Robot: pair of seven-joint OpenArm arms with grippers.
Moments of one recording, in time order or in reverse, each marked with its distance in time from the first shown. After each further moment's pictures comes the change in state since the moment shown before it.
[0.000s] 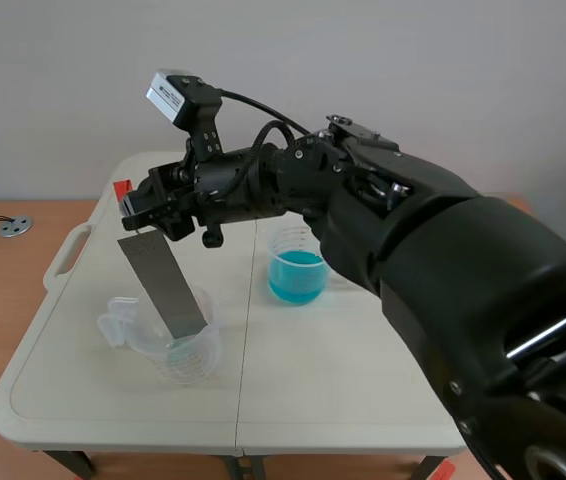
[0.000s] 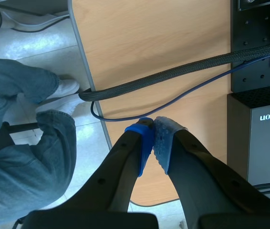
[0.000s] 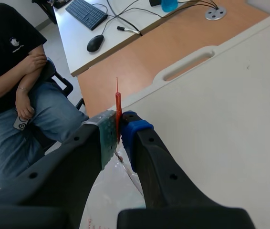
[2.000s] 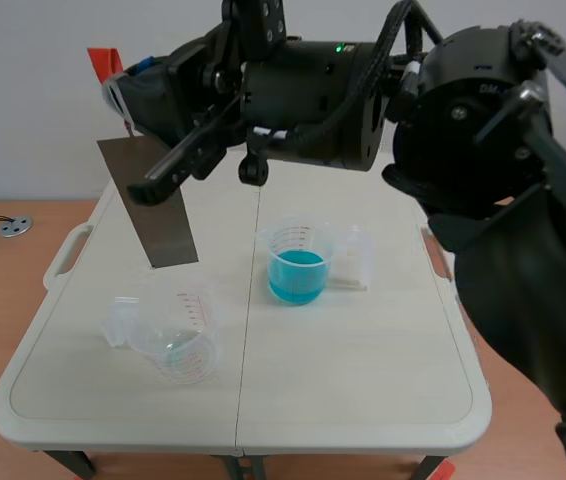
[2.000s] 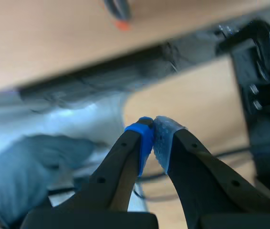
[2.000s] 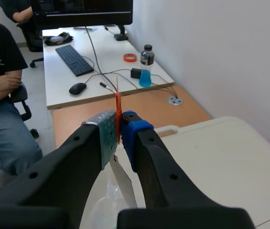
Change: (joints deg) left arm 0.0 -2.3 -10.0 17.0 0.0 0.0 0.5; right arm -19.8 12.4 4.0 50.5 -2.6 -1.9 -0.3
